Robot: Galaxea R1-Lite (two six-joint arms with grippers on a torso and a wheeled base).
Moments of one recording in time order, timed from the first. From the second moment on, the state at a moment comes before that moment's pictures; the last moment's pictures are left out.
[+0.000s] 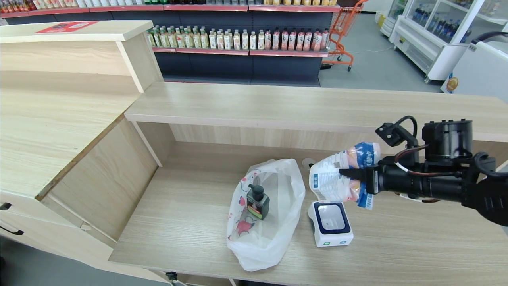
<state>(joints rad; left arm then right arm) 0.00 0.00 0.00 0.00 0.00 0.01 0.23 1.71 -0.80 -0.50 0.43 0.00</state>
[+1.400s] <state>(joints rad) 0.00 0.00 0.00 0.00 0.00 0.01 0.43 2.24 -1.15 -0.60 0.33 -0.12</state>
